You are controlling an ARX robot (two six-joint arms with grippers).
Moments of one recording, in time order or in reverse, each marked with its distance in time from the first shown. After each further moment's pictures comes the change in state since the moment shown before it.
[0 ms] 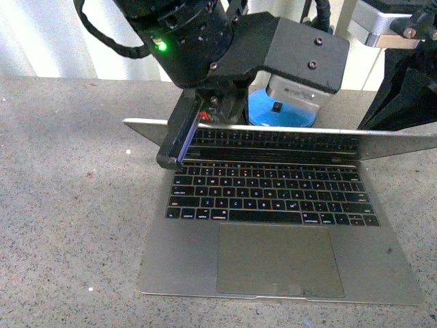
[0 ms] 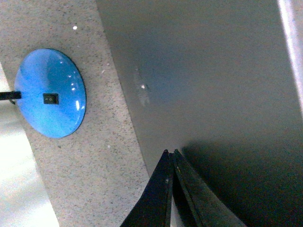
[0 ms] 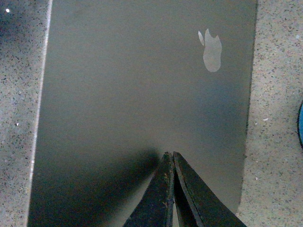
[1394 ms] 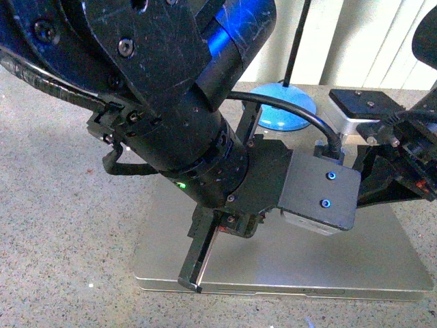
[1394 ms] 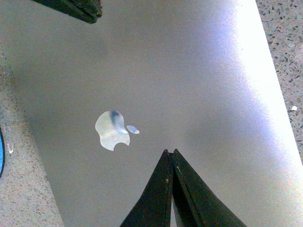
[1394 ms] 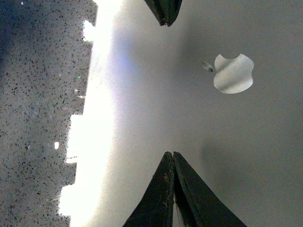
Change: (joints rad) left arm -0.081 0.033 -0.289 0.311 0.048 -0.085; right arm 0.032 0.020 -0.280 0.220 -0.040 0.031
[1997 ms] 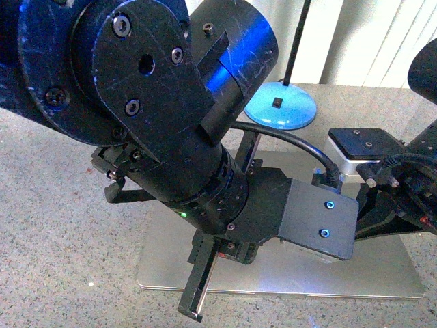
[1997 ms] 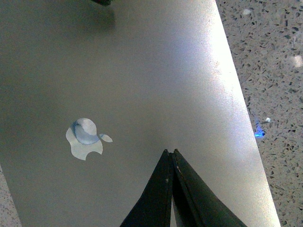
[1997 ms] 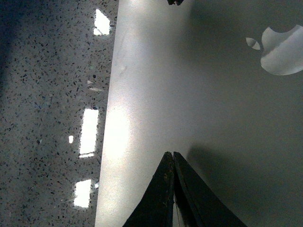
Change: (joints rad) left arm -0.017 0.019 -0.041 0.029 0.008 -0.029; right arm -0.003 0.018 -0.076 0.042 0.033 0.003
